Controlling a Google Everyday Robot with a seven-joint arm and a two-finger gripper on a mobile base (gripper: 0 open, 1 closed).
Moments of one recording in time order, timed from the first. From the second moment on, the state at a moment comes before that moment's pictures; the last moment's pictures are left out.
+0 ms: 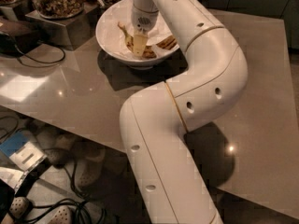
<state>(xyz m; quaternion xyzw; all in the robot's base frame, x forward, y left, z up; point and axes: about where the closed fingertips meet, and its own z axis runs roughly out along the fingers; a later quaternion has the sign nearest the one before) 0.770 0.017 0.860 -0.69 0.71 0.02 0.13</state>
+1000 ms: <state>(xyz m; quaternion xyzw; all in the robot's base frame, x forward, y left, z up) 0.764 0.005 0.906 -0.69 0.70 -0.01 0.17</state>
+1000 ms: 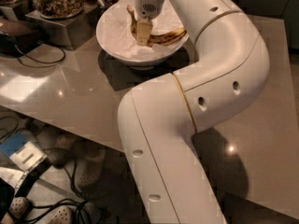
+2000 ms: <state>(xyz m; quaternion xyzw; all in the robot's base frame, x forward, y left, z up) 0.740 -0.003 0.948 -0.68 0.71 -0.03 0.17</state>
